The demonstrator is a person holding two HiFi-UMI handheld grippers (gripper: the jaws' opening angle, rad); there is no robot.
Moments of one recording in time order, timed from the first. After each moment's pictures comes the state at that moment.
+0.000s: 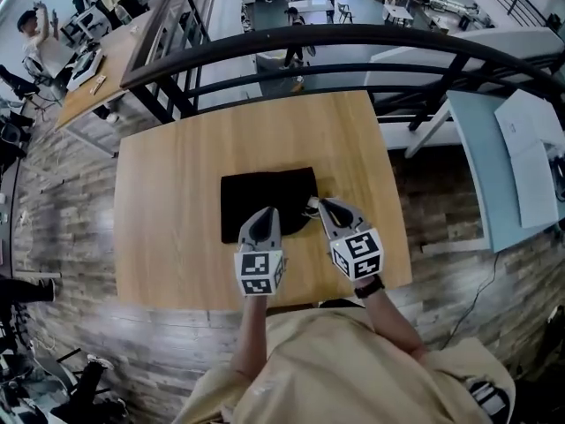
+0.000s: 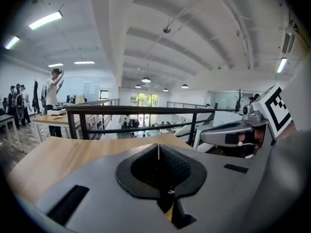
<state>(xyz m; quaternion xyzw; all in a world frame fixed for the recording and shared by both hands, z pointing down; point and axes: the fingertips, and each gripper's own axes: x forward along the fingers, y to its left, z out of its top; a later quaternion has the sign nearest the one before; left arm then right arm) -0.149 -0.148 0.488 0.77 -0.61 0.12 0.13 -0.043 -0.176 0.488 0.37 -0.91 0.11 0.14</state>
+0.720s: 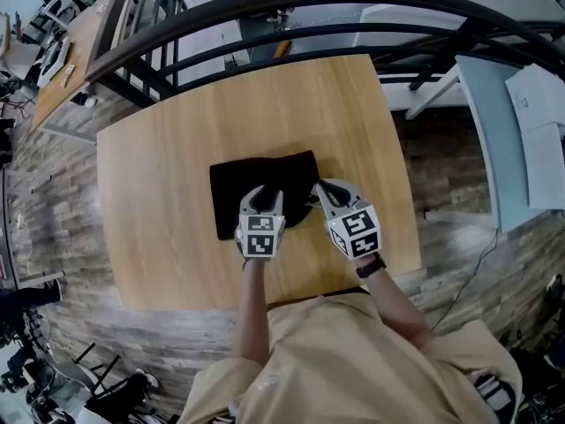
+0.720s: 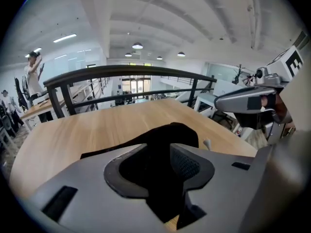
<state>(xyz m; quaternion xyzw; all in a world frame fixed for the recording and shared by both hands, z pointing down) -0.177 -0.239 0.643 0.76 -0.54 0.28 0.23 -0.069 -0.254 0.575 0.37 -0.89 0.16 0.21</state>
